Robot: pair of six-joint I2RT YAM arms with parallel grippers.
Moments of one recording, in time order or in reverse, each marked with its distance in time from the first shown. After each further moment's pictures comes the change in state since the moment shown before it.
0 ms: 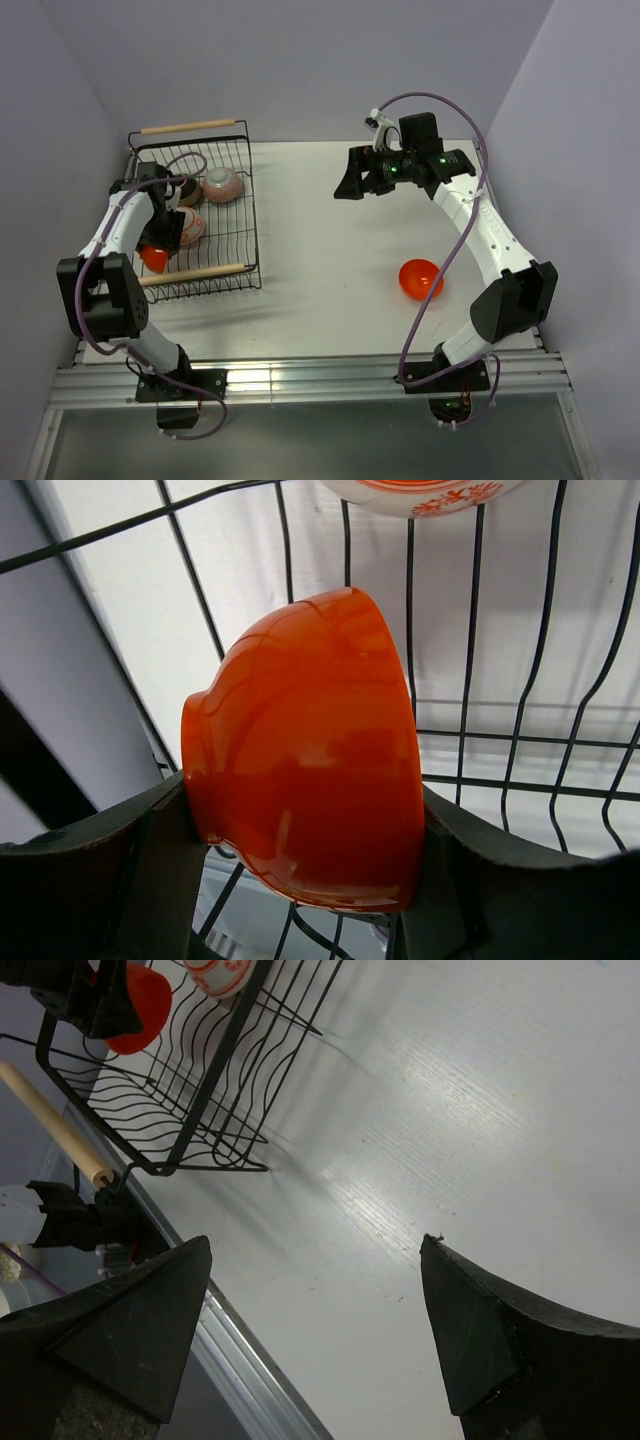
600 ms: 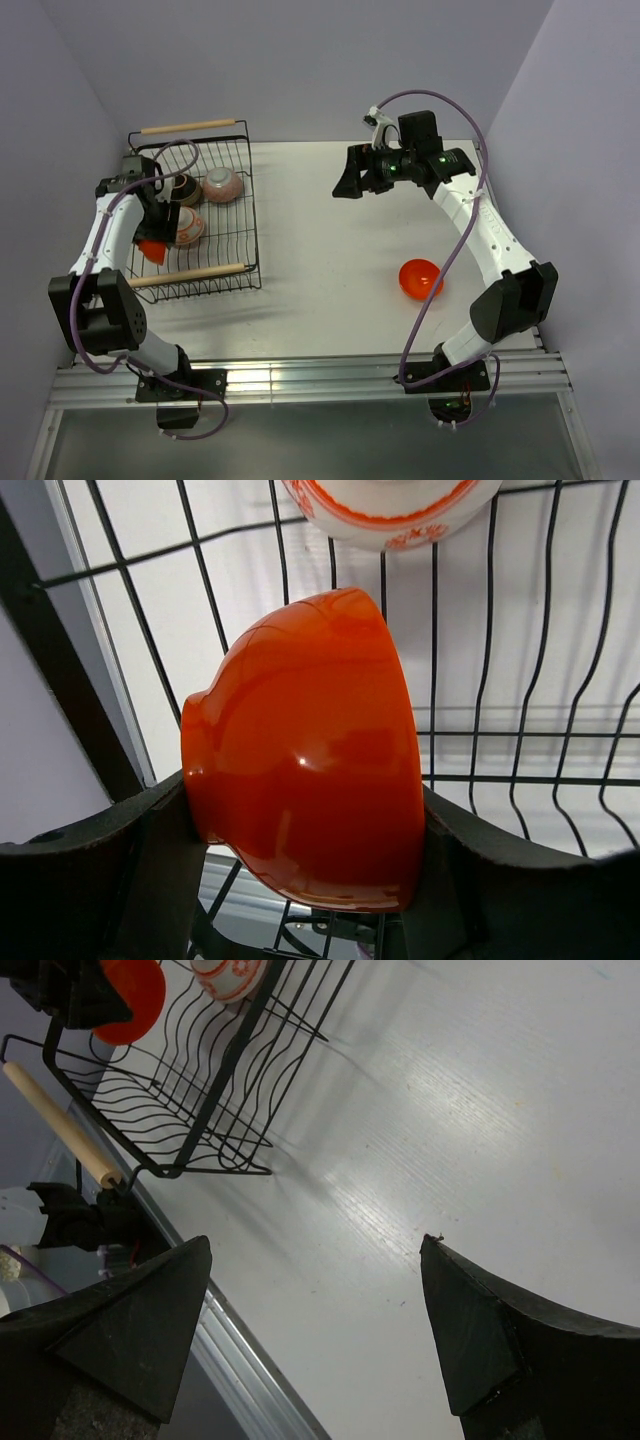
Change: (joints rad) left arm 0.032 -0.073 0.043 0.003 0.102 0.011; right arm 0.010 0.000 0.021 0.000 0.001 0.001
